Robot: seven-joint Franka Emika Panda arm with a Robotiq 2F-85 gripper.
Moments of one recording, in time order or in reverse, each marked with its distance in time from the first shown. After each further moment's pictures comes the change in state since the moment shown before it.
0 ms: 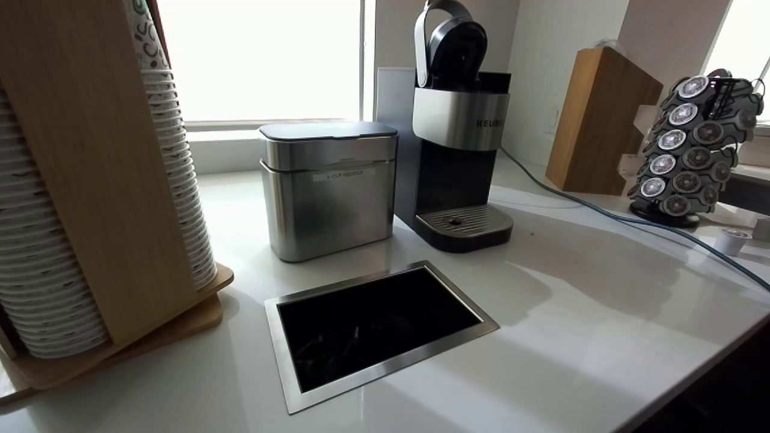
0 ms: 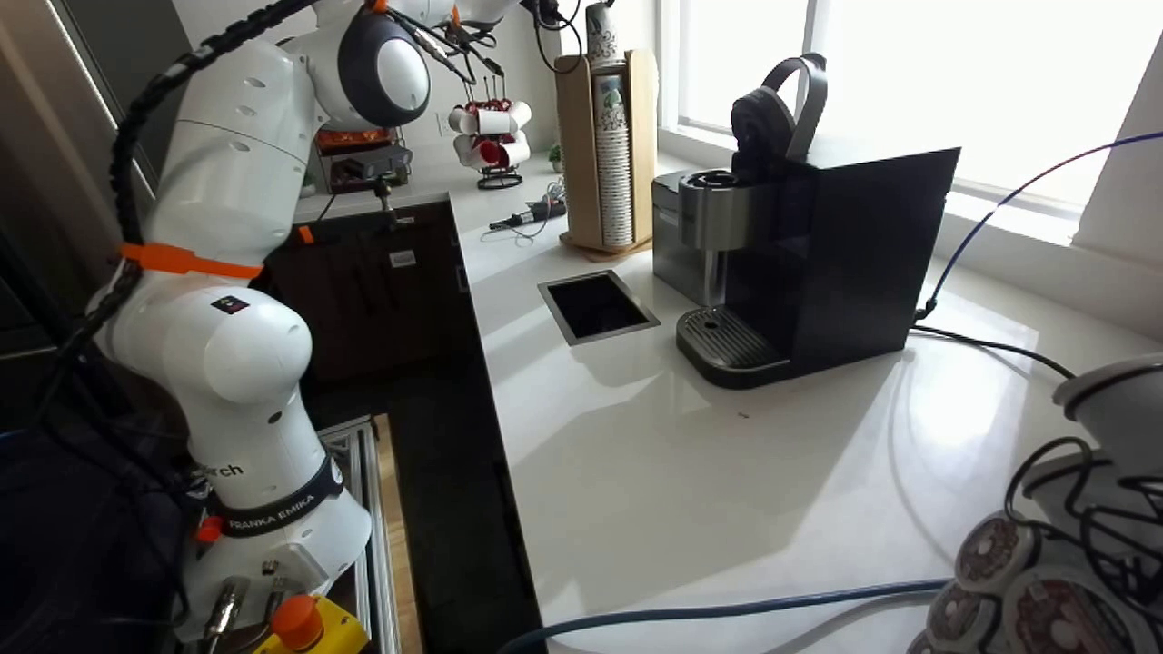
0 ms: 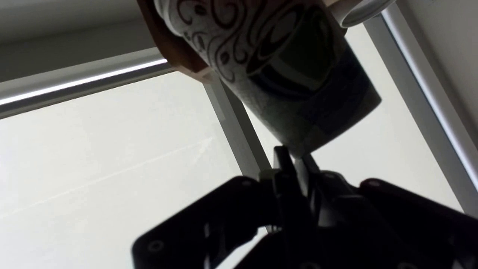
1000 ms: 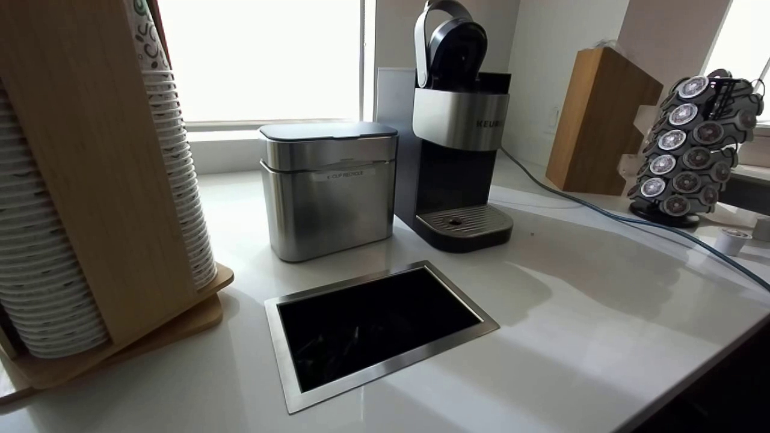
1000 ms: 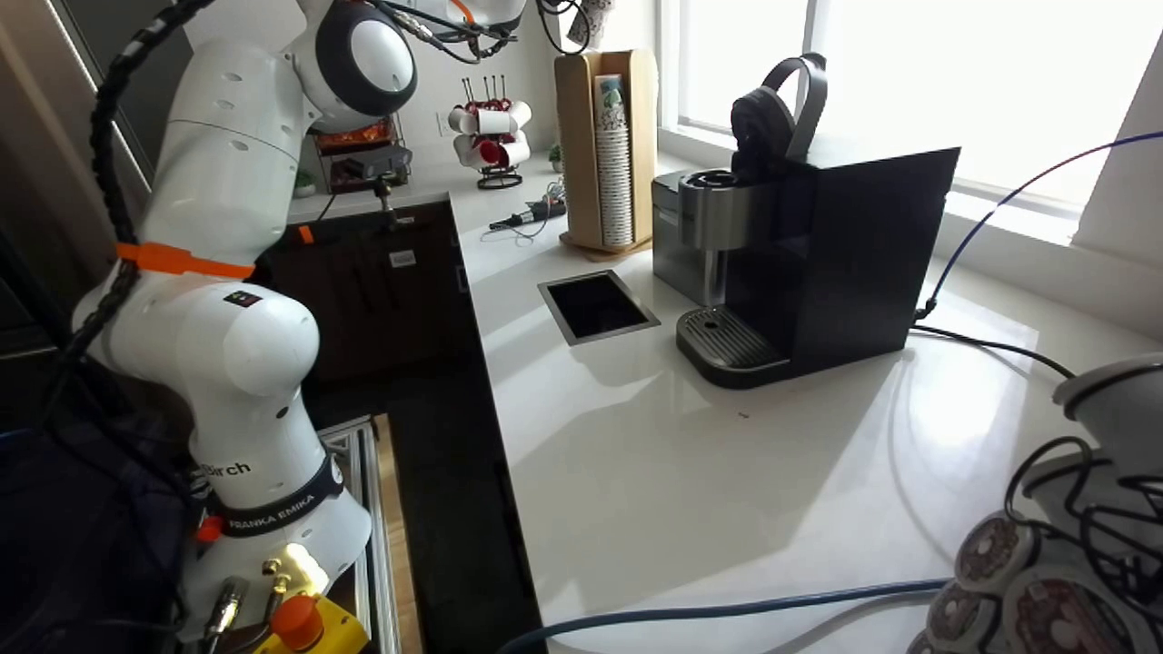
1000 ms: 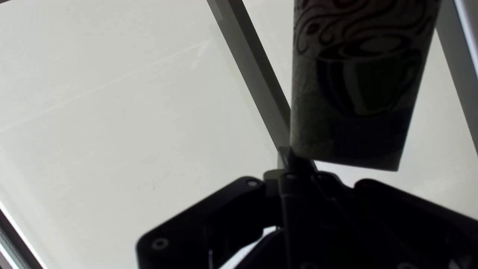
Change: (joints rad) arm 0.123 0.002 -0.296 0.022 -0.238 0.182 0.354
